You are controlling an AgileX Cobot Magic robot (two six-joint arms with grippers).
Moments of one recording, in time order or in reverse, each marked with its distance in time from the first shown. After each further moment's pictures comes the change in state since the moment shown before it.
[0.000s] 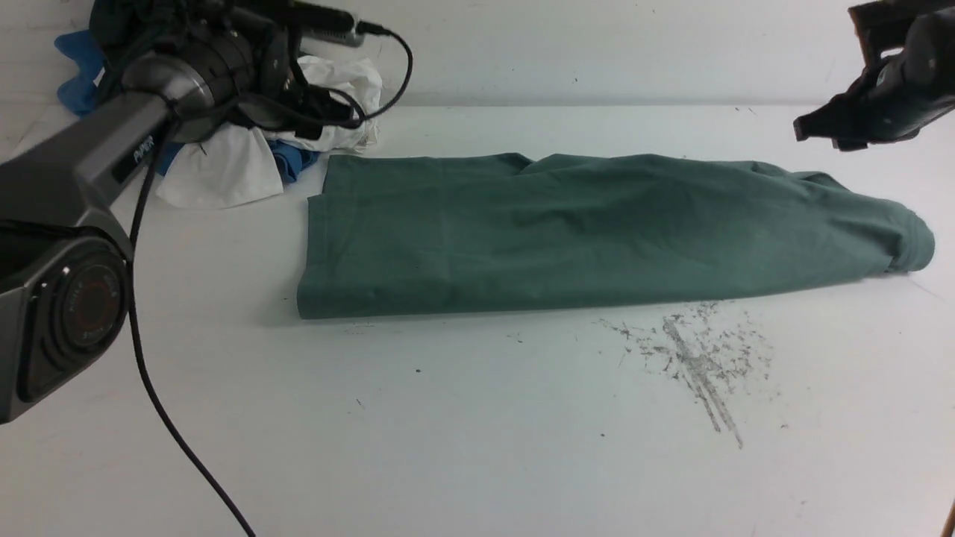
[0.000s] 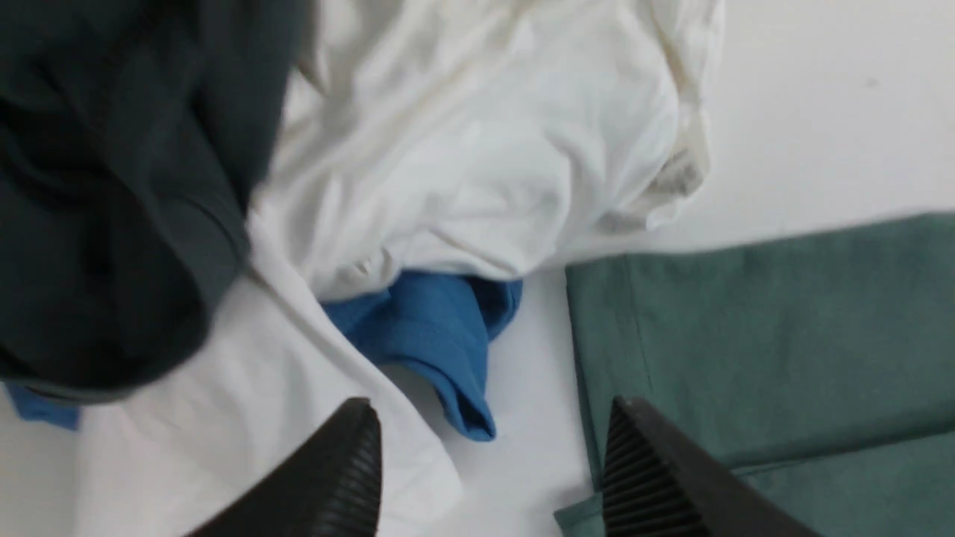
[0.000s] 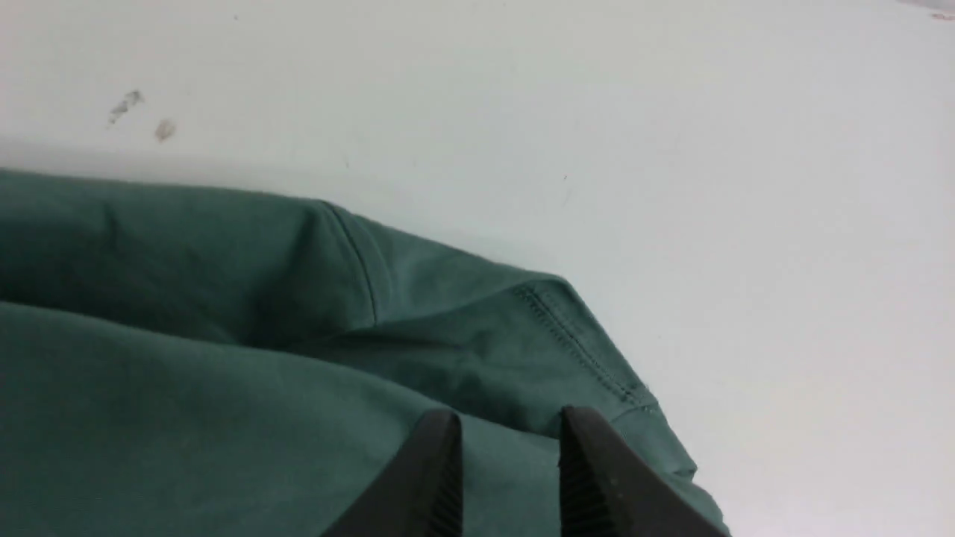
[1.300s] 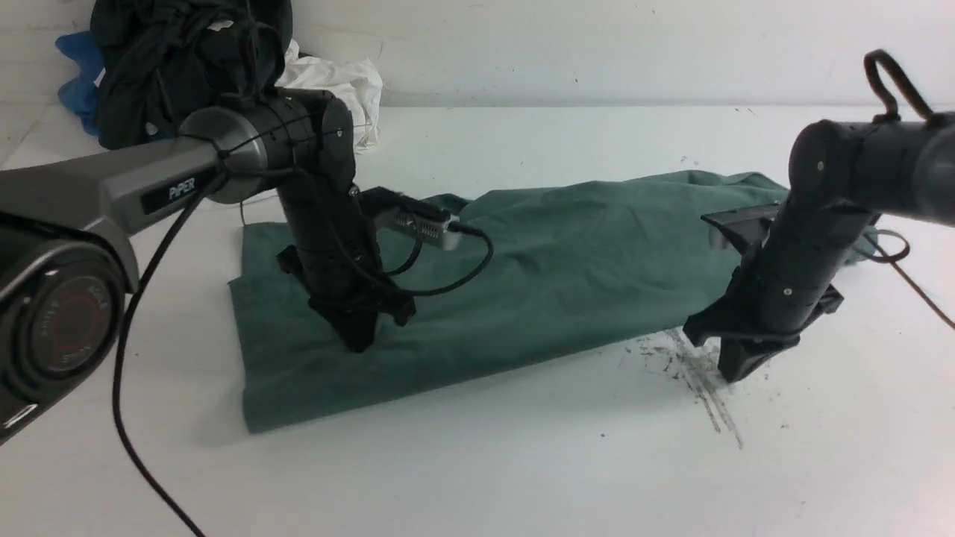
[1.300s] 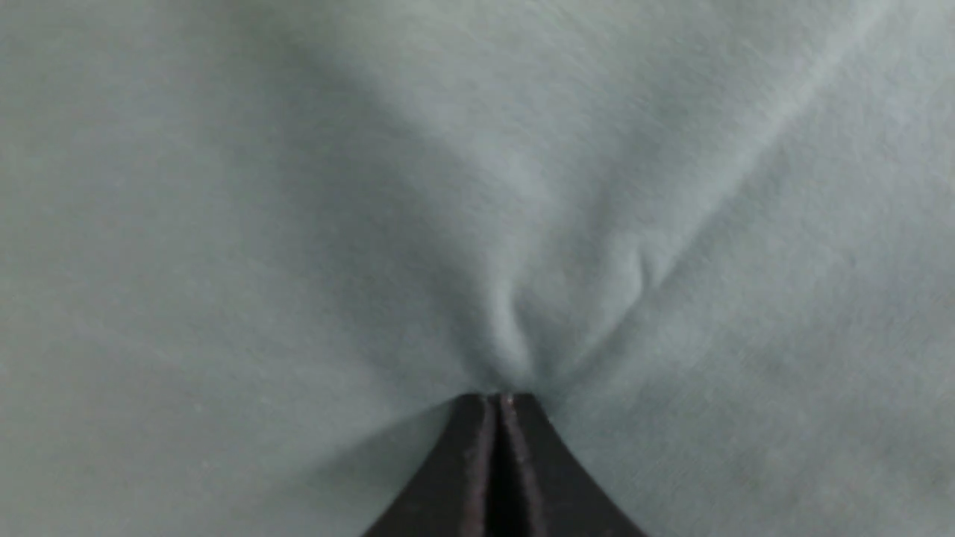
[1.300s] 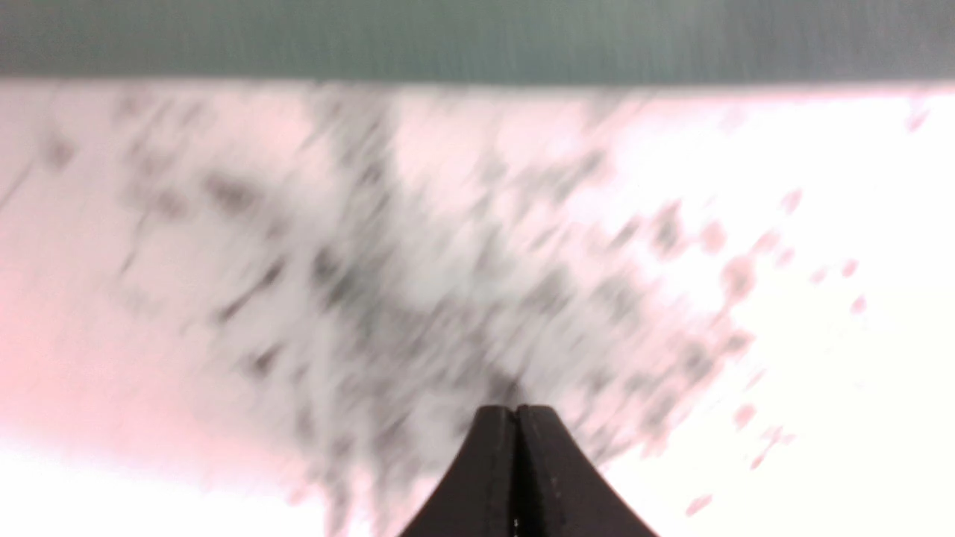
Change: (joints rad) right arm 0.215 -0.157 0.536 0.380 0.262 -0.274; left arm -0.125 -0.114 0.483 -0.379 0.447 0.465
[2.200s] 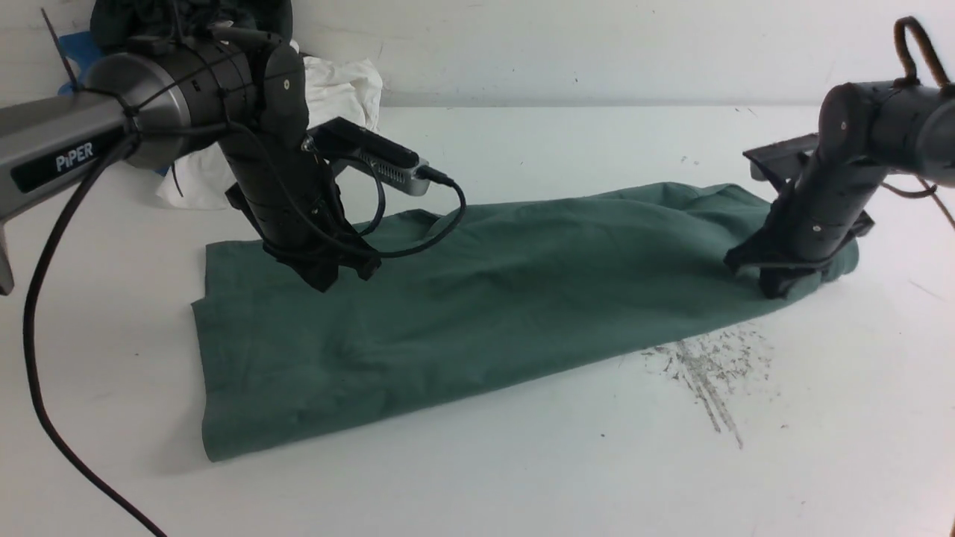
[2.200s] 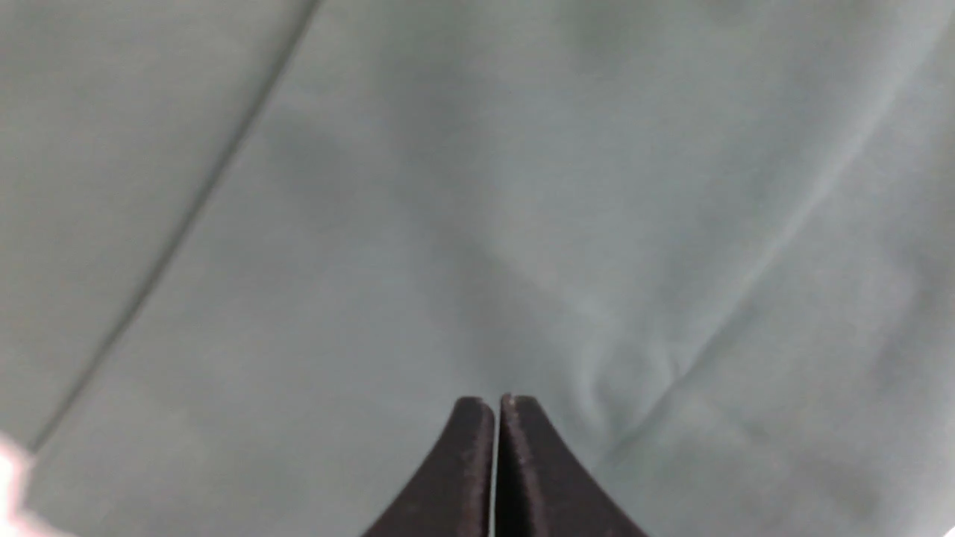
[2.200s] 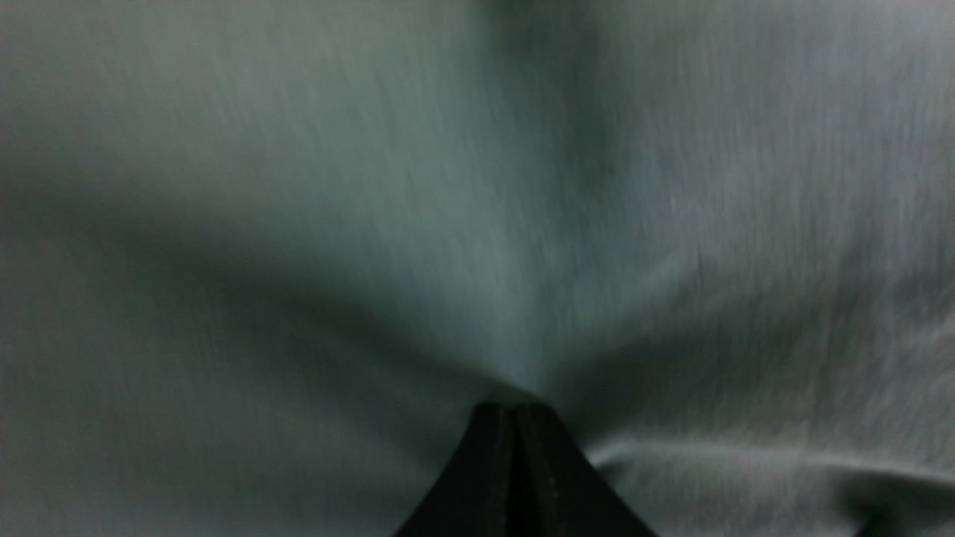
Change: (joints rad) right arm -0.131 0.227 -0.364 -0.168 0.031 -0.012; left arm 0.015 -0.201 0.072 0.103 -0.125 -0.035
